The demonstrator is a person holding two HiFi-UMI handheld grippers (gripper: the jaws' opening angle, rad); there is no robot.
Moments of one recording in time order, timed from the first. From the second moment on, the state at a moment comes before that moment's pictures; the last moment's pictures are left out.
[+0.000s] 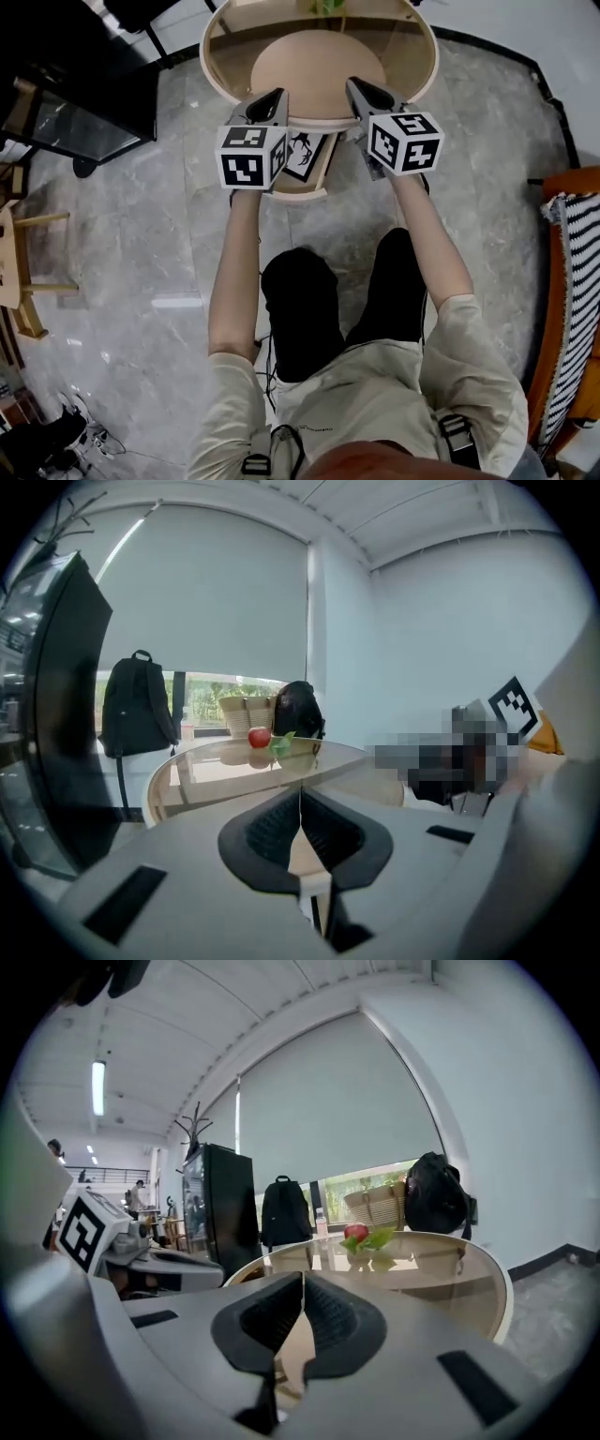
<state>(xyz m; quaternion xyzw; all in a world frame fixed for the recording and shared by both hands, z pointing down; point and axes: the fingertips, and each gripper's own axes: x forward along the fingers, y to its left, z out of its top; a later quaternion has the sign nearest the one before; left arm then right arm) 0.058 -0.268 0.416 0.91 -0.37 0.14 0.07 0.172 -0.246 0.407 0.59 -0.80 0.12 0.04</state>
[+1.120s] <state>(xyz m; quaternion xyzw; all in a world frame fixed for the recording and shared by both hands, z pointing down) 0.151 -0.469 0.404 0.92 -0.34 0.18 0.07 0.271 -0.540 0.443 0.63 -0.73 0.22 0.16</state>
